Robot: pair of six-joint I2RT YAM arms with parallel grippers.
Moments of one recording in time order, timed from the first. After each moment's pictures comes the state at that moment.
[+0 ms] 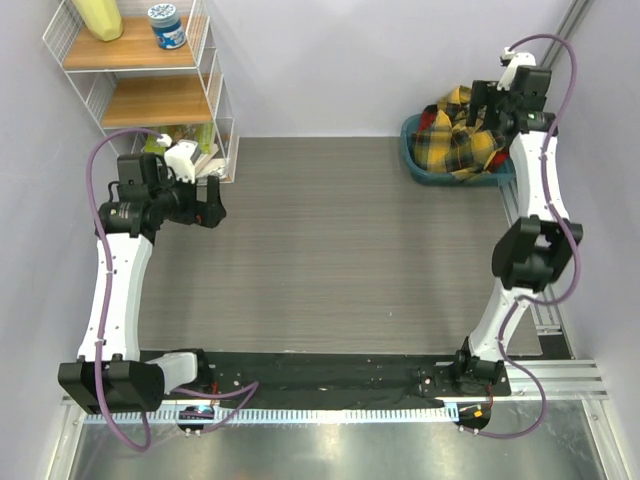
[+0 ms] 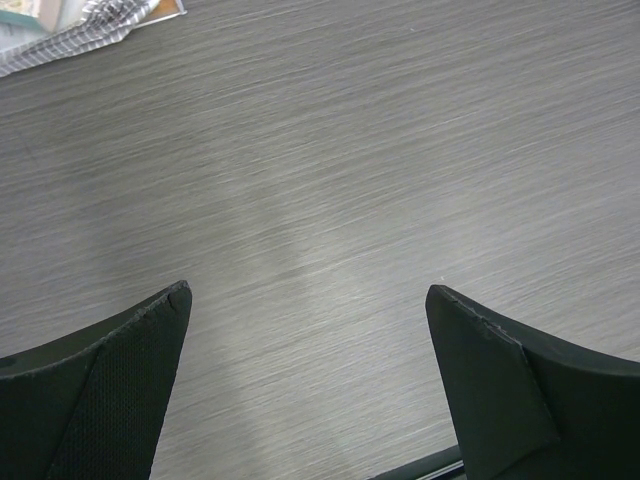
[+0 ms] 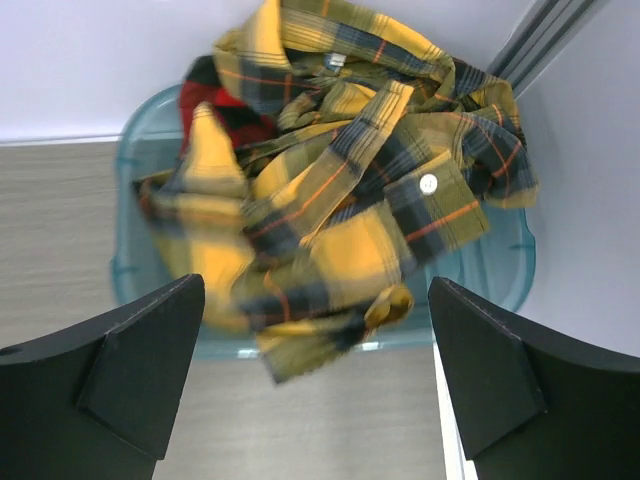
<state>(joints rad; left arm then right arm) 0.04 1.20 1.36 -0.86 0.35 0.17 -0.16 1.93 2.03 -0.55 -0.04 -0.08</state>
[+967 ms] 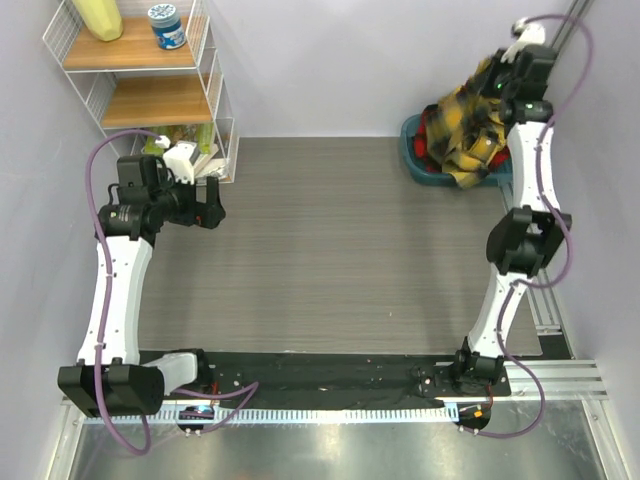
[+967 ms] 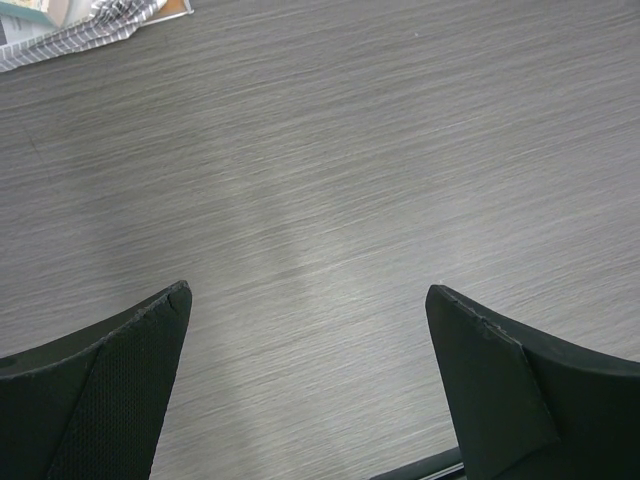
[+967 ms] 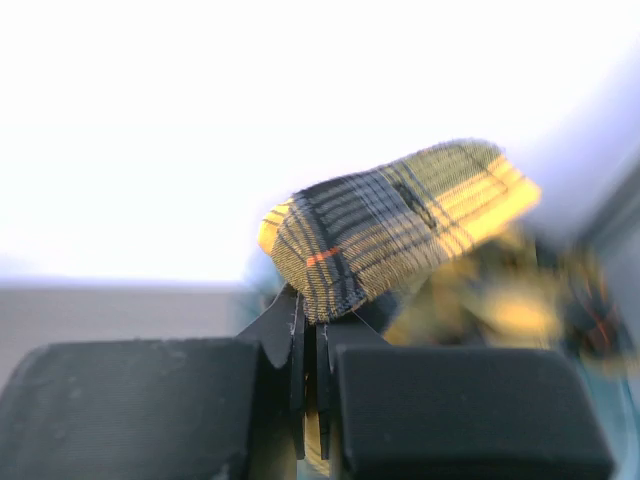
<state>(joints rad) 0.04 1.19 1.34 -0.85 0.33 0.15 -0.17 2.16 2.31 -0.35 -0.21 0.09</state>
